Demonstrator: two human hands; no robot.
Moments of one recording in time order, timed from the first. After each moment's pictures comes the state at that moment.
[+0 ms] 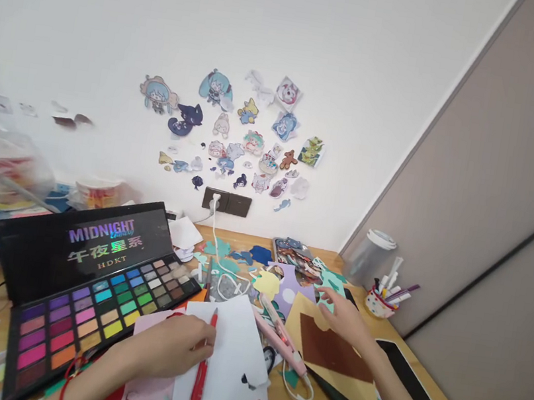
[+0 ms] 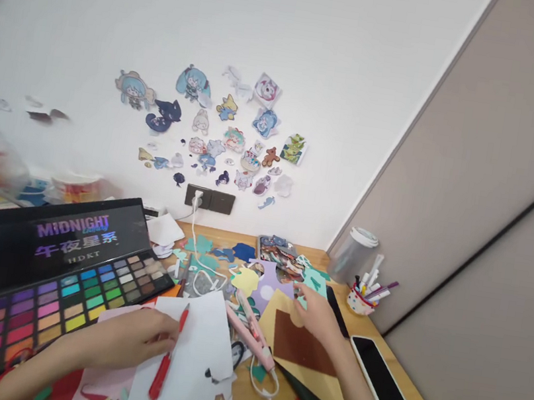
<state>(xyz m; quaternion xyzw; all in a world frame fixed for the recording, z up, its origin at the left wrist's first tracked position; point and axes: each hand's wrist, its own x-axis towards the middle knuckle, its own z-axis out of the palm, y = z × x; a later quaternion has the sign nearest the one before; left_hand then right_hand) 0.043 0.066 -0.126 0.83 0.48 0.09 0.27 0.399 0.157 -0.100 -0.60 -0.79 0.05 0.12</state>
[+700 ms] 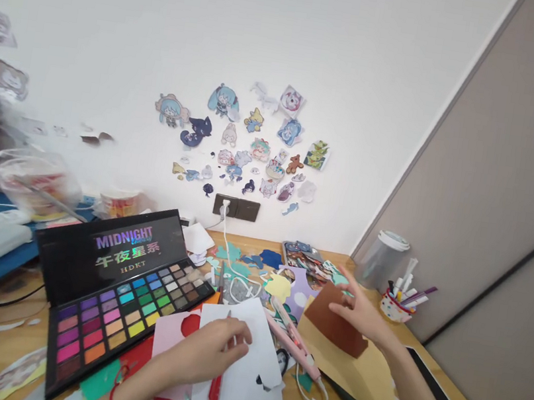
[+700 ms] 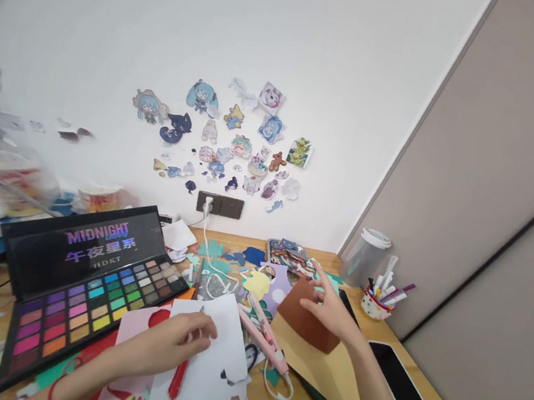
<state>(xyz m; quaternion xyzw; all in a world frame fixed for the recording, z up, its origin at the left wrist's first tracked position) 0.071 0.058 -0.125 0.74 0.46 0.26 0.42 0.389 0.150 -0.079 -0.56 -0.72 0.28 0.29</state>
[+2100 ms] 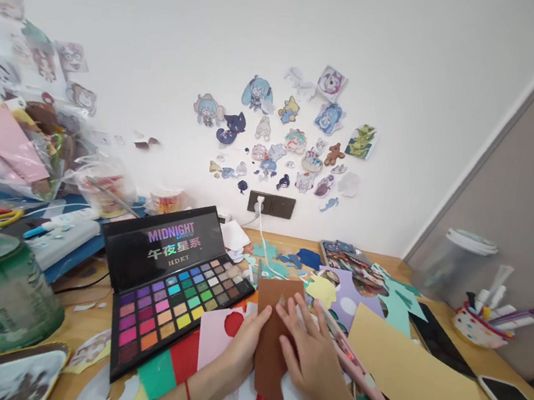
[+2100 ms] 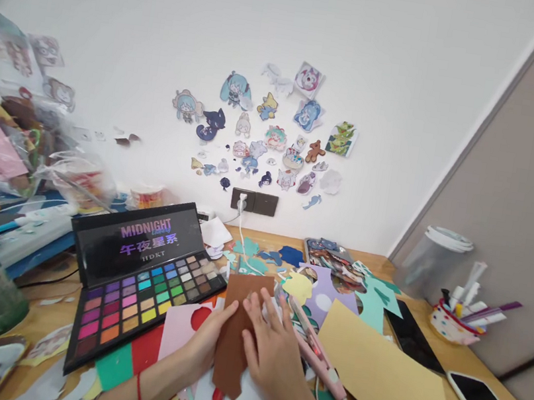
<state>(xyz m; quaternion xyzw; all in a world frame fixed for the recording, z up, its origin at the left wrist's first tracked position) 0.089 0.079 -0.188 0.22 0.36 0.57 0.70 0.238 0.104 -0.176 -0.33 -0.90 -0.12 0.24</state>
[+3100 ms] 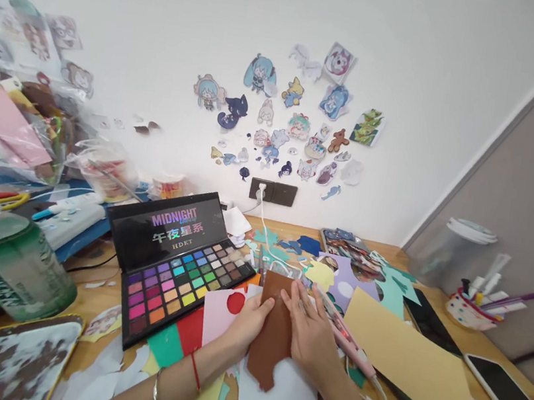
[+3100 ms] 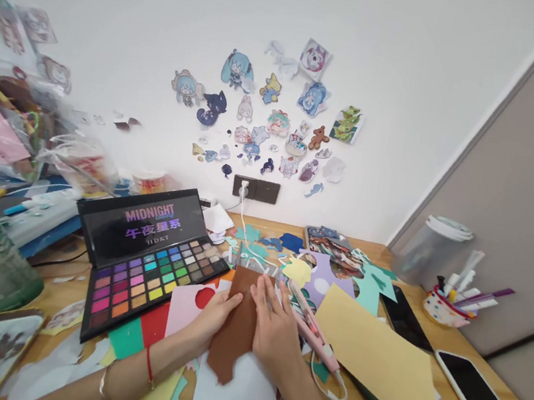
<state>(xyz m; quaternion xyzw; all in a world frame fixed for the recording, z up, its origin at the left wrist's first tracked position) 0.089 0.074 -0.194 0.31 0.39 0.56 0.66 0.241 0.103 -0.187 -0.30 -0.90 -0.21 0.23</state>
